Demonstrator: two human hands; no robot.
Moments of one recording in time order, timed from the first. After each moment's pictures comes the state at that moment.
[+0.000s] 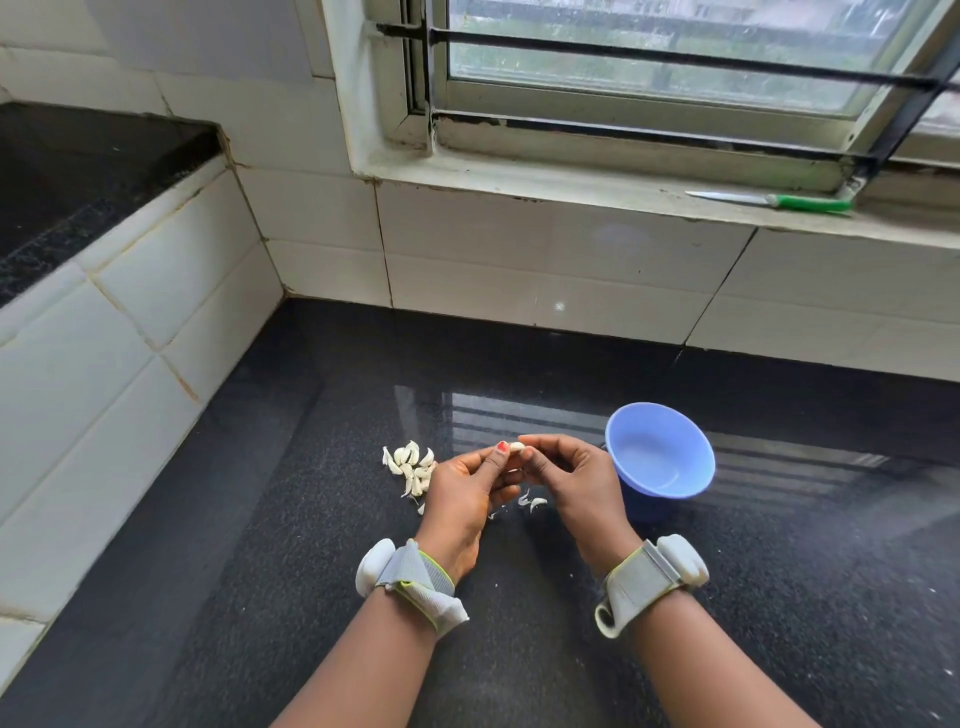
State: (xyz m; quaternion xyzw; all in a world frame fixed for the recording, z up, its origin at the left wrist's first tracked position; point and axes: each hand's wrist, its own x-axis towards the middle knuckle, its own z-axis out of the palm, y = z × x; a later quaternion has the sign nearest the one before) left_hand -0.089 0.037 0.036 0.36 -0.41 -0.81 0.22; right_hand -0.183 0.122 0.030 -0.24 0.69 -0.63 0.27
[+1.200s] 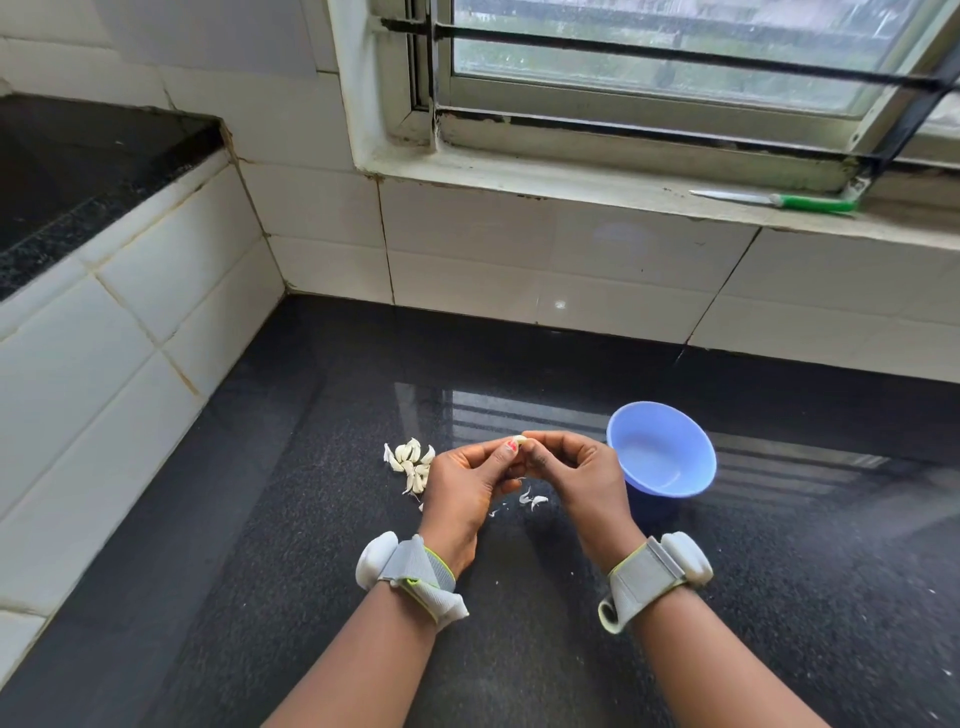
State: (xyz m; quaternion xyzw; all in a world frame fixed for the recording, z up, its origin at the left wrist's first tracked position) left_hand -0.087 0.035 0.040 0.34 -0.46 -0.79 0.24; right_hand -0.183 0.124 0.035 -0.24 0.66 -0.66 0.28
